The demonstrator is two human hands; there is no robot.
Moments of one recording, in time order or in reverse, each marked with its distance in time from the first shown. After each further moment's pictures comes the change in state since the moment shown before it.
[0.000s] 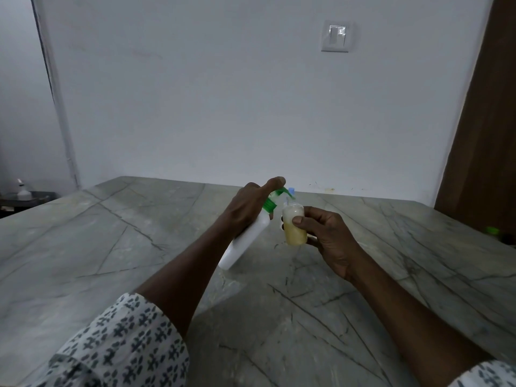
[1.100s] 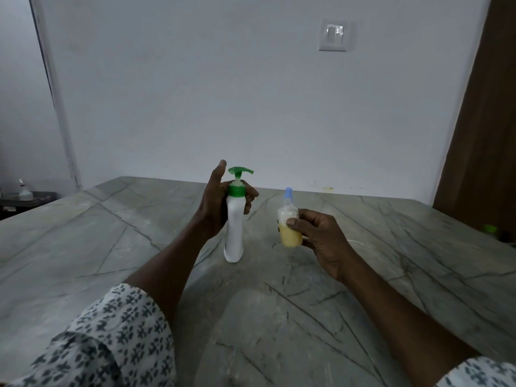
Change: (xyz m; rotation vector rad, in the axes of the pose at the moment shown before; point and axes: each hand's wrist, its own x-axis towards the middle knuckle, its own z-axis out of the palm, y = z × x) left_hand 0.007 -0.029 -0.039 -0.648 -0.088 -0.029; right_hand 0.002 0.008 0.003 0.013 0.033 0.011
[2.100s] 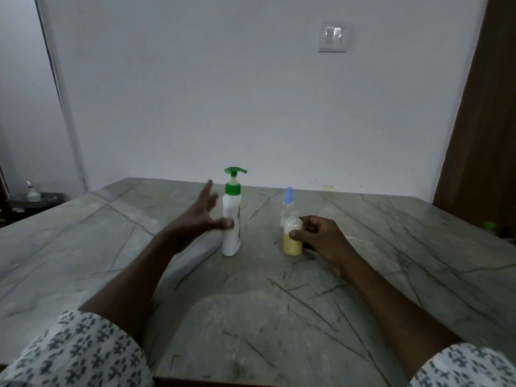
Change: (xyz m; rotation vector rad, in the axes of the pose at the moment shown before) left_hand -0.056 0.012 -0.040 0.580 0.034 -0.046; right_hand -0.008 0.004 -0.011 -0.114 -0.005 0.061
